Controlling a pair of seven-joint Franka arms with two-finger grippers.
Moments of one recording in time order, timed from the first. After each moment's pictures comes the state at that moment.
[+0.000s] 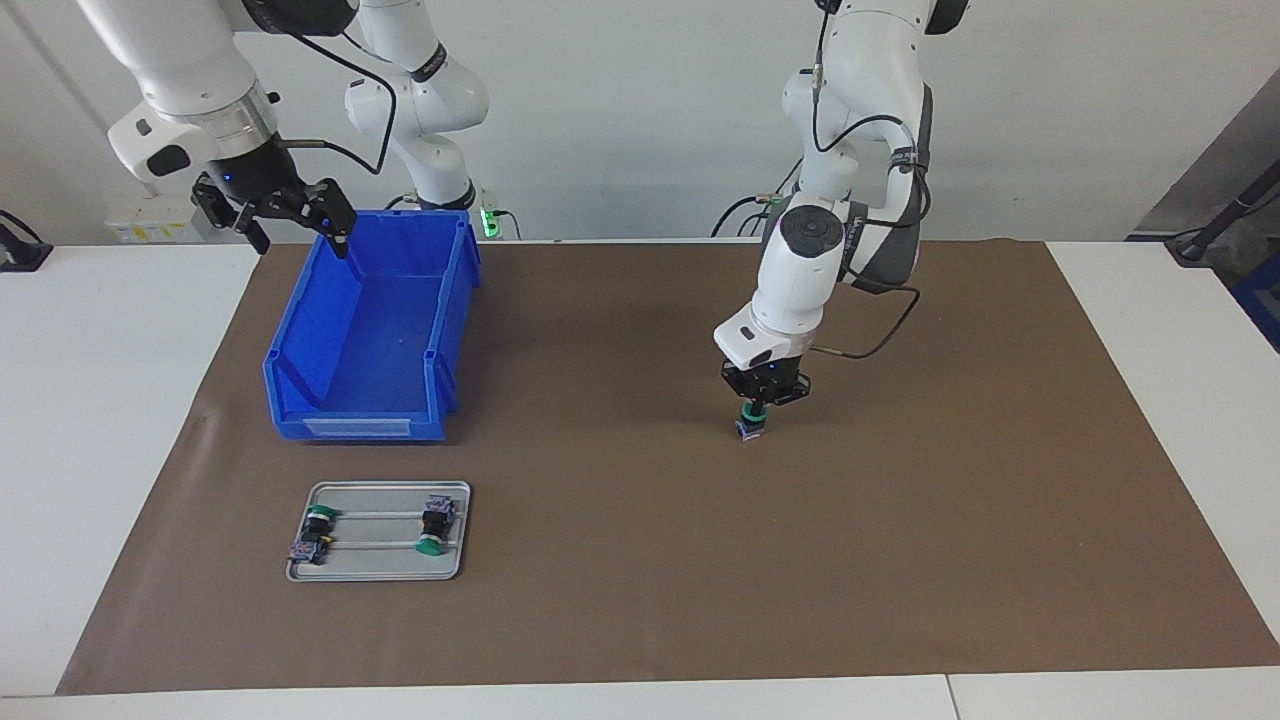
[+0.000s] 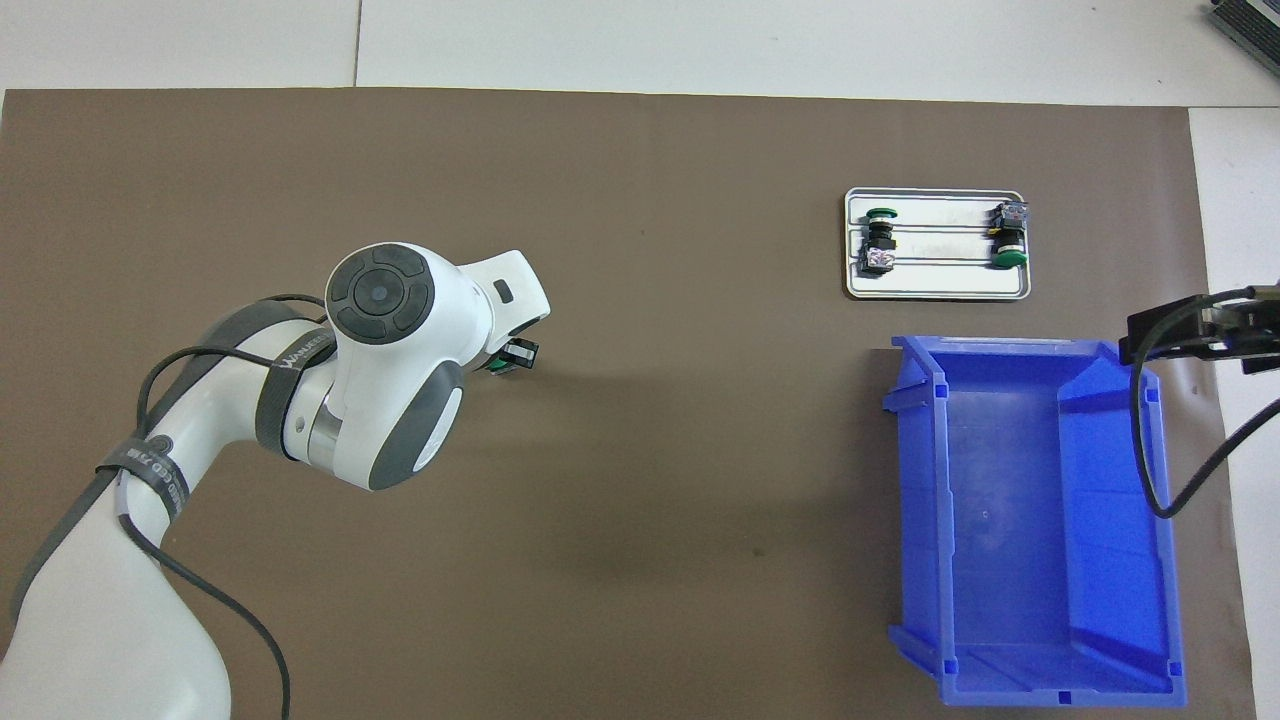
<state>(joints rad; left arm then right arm) -0.41 0.25 -0.06 -1.93 0.03 2.26 -0.12 0.15 -0.04 -0.15 -1.57 -0.02 1.48 0.09</state>
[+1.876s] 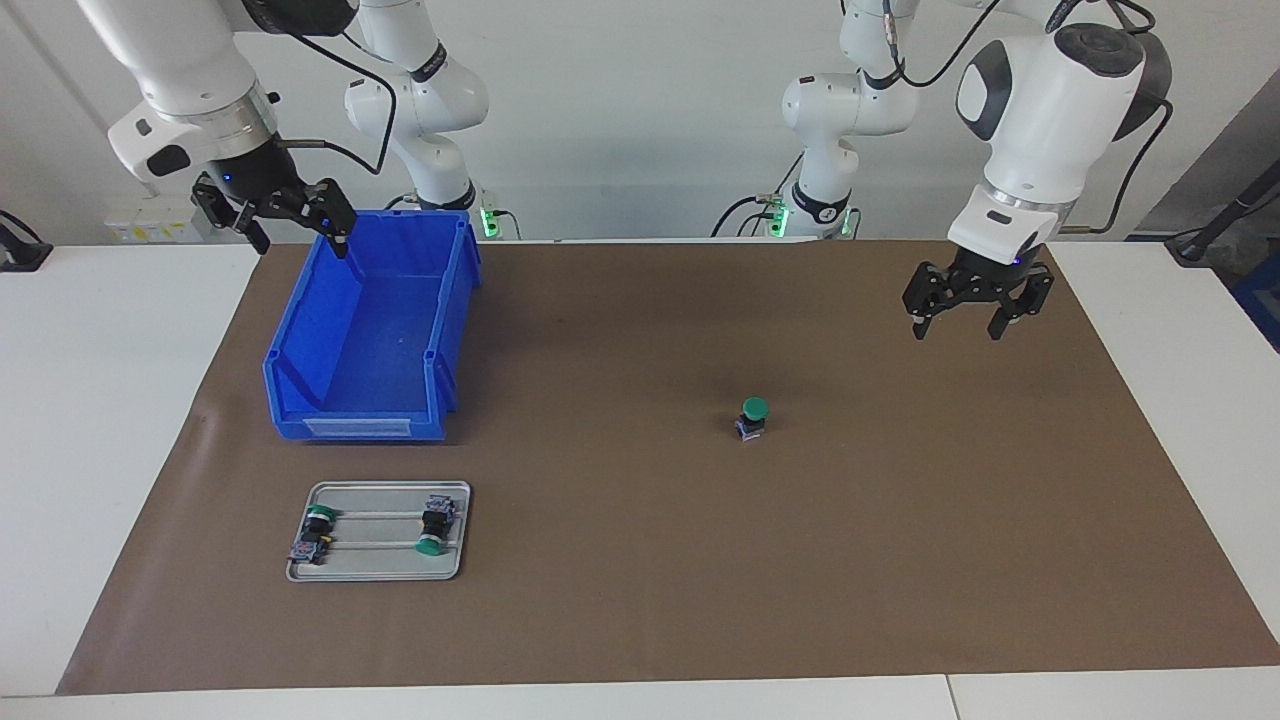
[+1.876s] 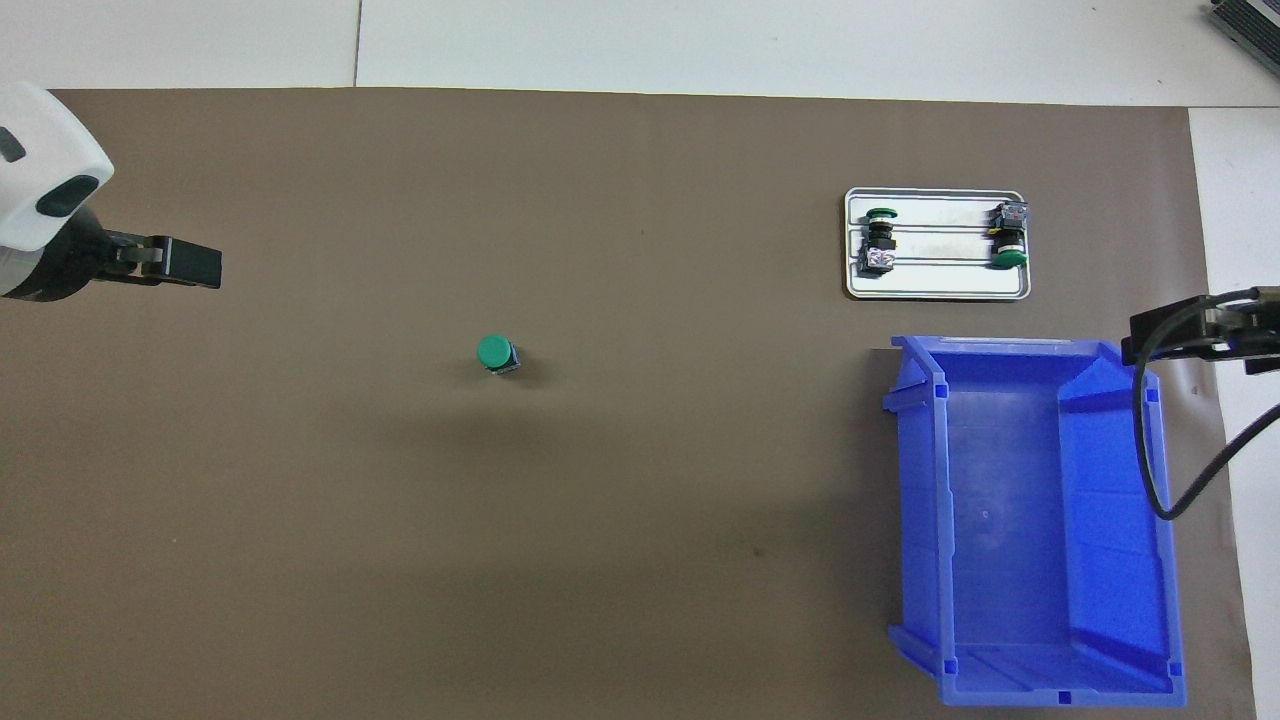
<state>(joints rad) -0.06 0.01 -0.04 -1.63 0.02 1.77 0.03 0.14 -0.05 -0.15 -1.57 -0.02 1.48 0.09</state>
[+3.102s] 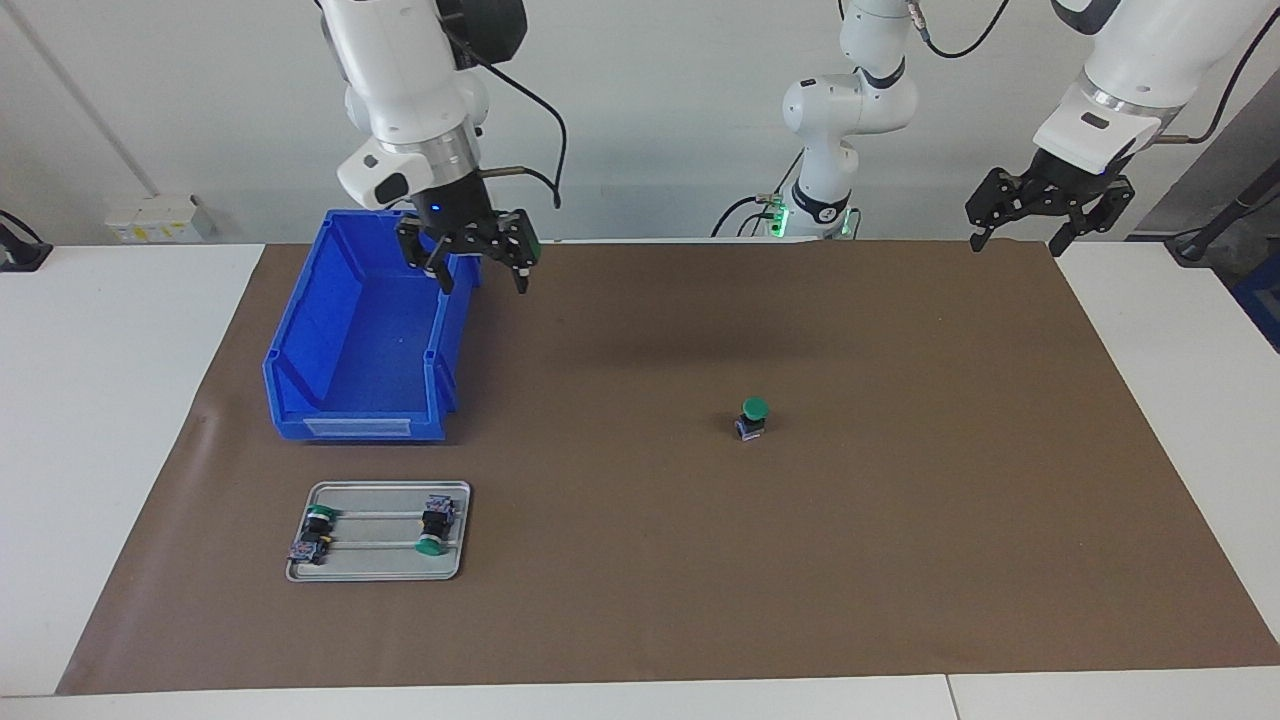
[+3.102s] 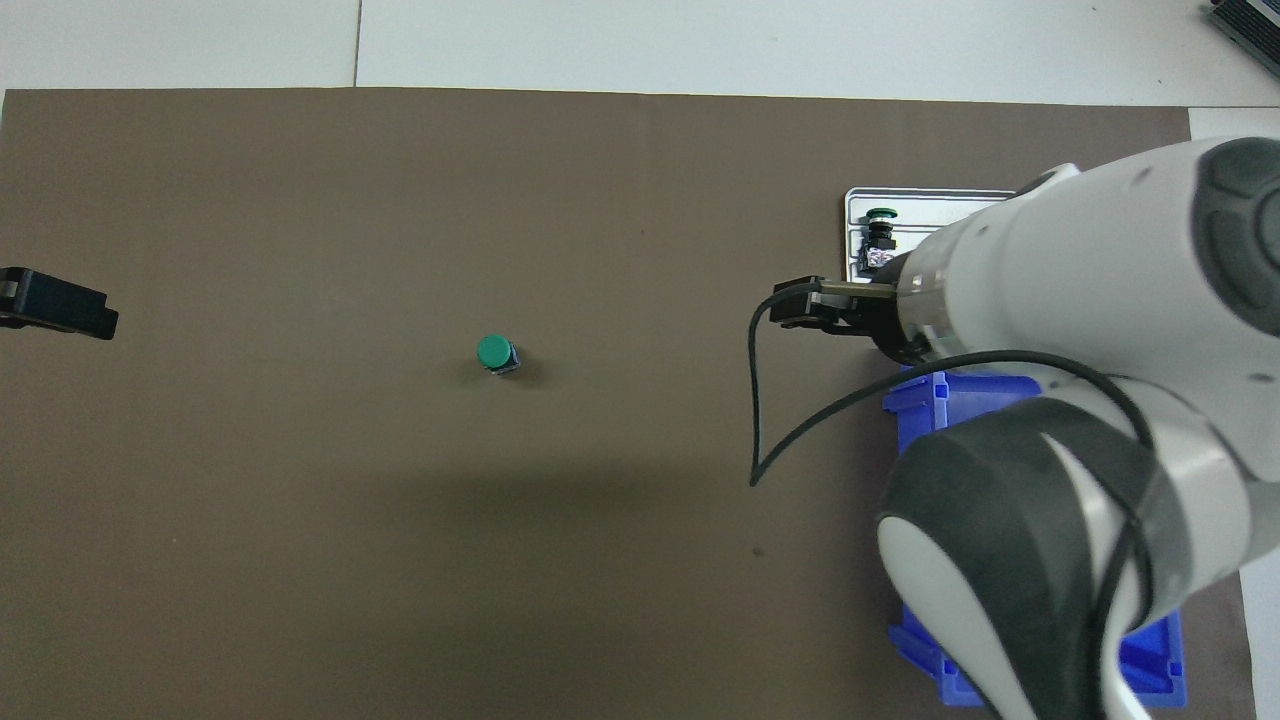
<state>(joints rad) -0.01 0.02 -0.04 -1.45 0.01 1.45 0.13 0.10 0.06 0.32 -1.67 0.05 1.91 0.57</state>
